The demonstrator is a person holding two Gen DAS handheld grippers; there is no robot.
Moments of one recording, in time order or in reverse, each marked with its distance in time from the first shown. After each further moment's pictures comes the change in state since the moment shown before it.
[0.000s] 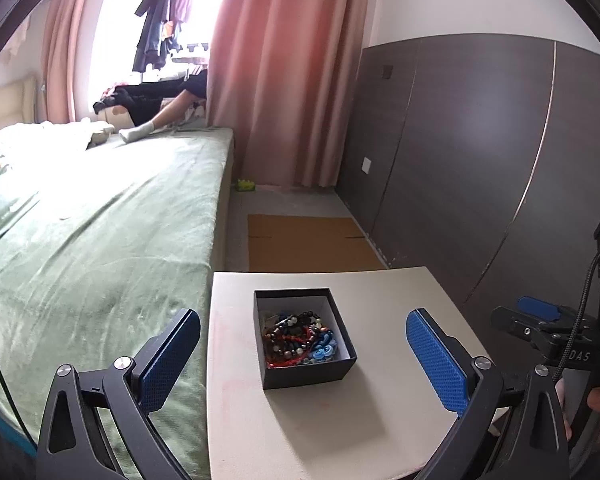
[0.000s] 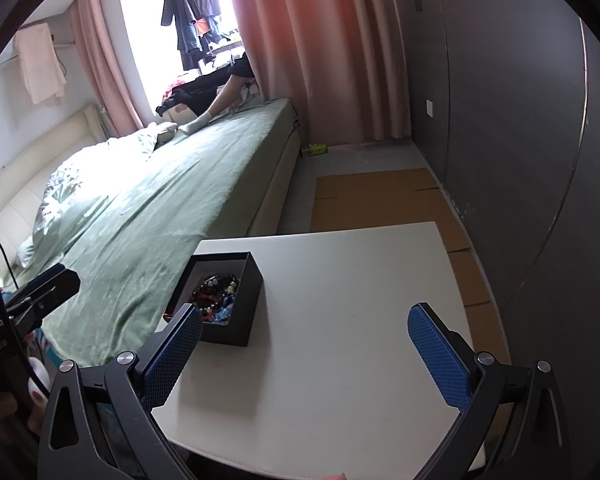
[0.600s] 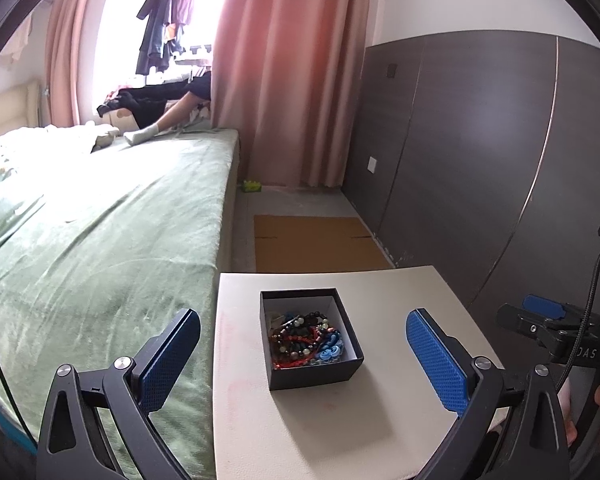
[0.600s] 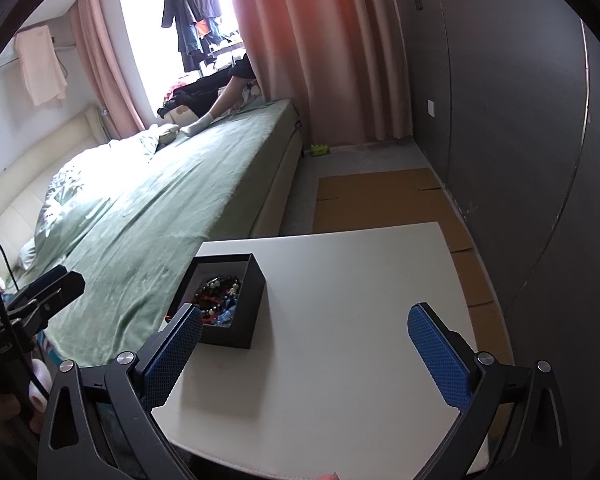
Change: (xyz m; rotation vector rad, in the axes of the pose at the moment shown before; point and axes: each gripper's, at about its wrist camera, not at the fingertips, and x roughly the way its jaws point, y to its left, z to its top) left arm 0.000 0.001 -0.001 0.008 -0.002 0.018; right arm 0.001 0.000 0.000 0.008 -0.001 0.012
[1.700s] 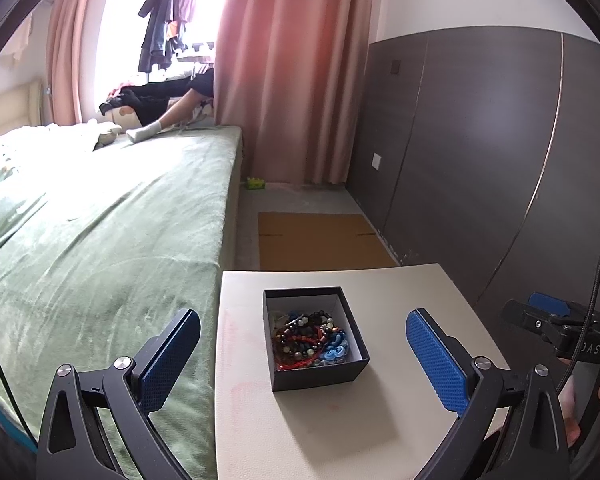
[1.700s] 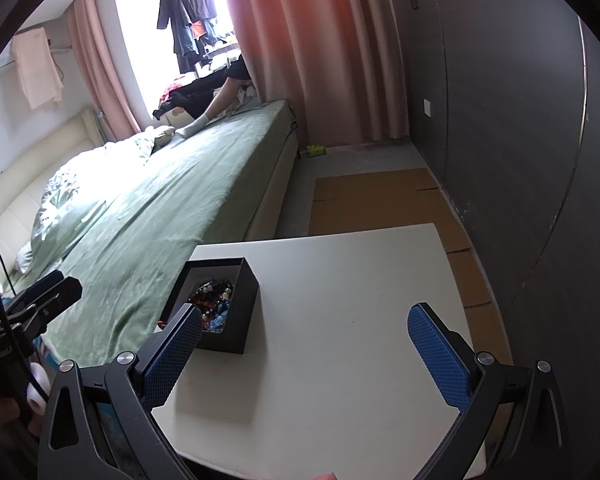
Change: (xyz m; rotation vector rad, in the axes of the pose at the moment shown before) left arm 0.004 -0.001 0.001 0.001 0.014 0.015; right arm 0.003 -0.008 0.004 0.006 0.000 -0.009
